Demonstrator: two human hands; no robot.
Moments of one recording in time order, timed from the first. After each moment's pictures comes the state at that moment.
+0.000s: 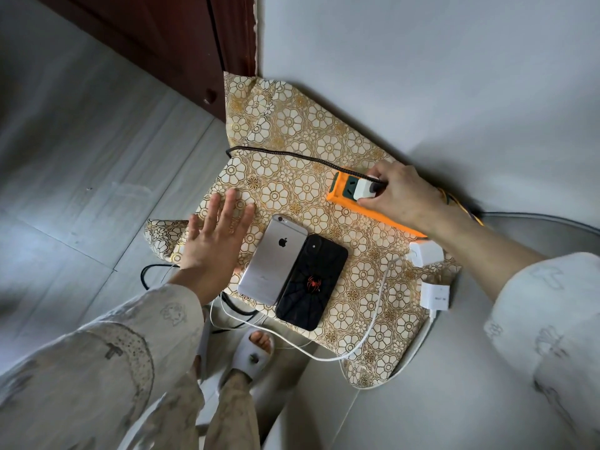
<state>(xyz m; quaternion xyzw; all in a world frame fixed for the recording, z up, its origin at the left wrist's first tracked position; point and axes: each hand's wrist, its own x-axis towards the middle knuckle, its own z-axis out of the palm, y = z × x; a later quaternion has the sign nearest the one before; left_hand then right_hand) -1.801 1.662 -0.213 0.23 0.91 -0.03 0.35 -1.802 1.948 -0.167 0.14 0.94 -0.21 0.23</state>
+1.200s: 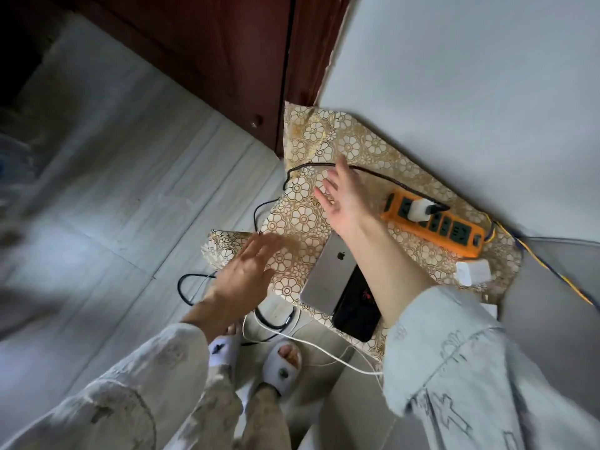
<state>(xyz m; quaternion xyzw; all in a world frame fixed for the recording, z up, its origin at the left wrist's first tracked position) -1.796 1.591 -0.207 0.19 0.87 0.32 0.32 -1.863 1.771 -0.170 0.48 0.44 -0.75 0.05</state>
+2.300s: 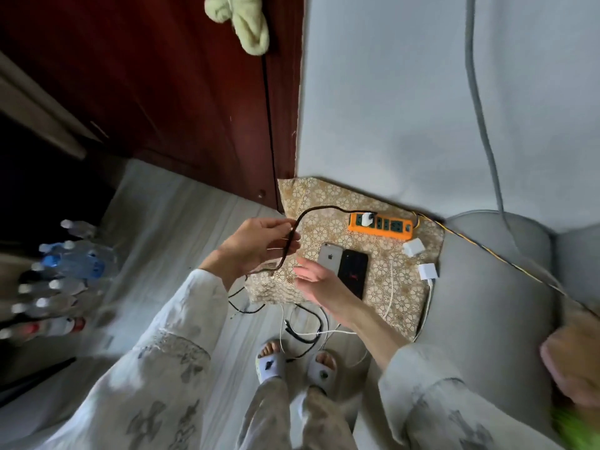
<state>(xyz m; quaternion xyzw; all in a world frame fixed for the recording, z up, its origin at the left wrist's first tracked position) -1.823 1.577 0.088 -0.07 0.61 0.62 0.48 -1.701 1.686 0.041 0.30 0.62 -0.67 0.27</state>
